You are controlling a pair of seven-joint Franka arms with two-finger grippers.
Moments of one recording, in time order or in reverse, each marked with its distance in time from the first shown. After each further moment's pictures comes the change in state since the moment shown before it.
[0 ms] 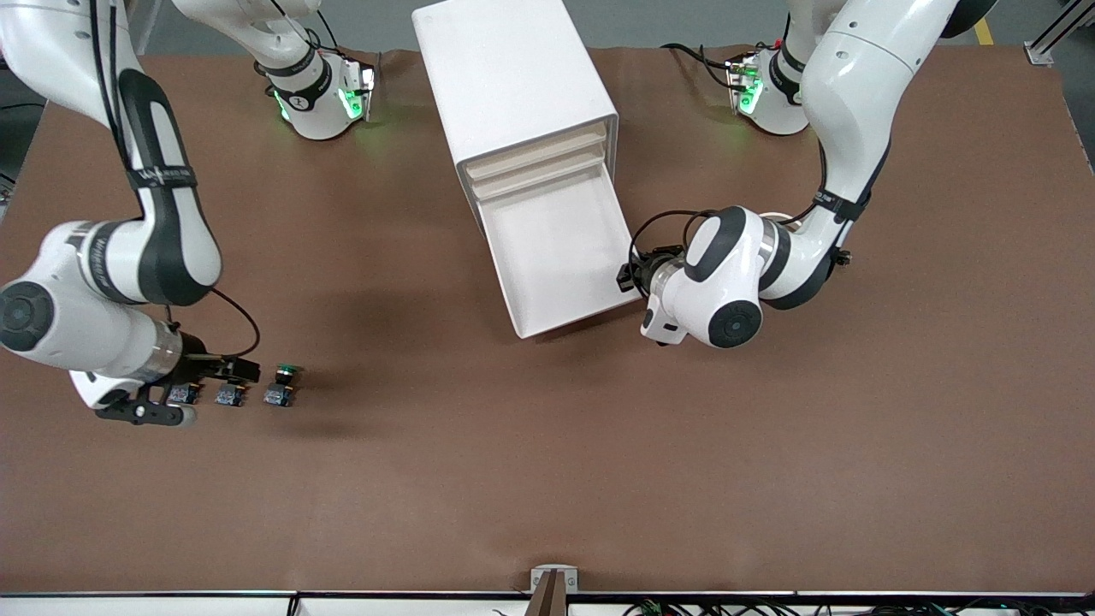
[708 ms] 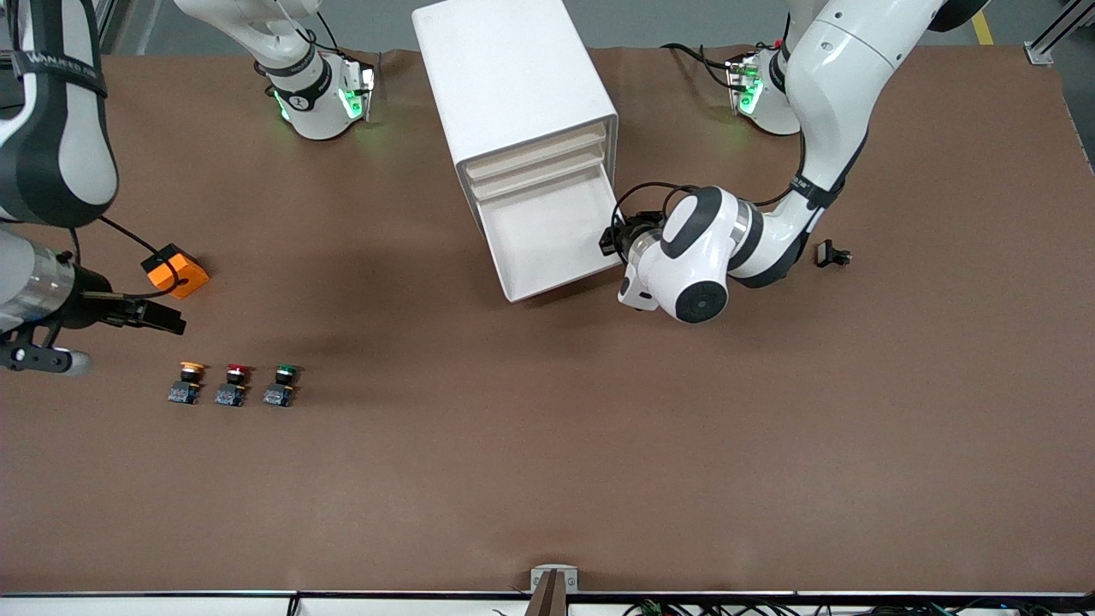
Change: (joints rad) left arm 0.006 -0.020 -0.088 -0.110 -0.056 -0.021 -0.036; right arm -0.056 -0.213 -0.003 0.010 -0.037 -0.202 -0.016
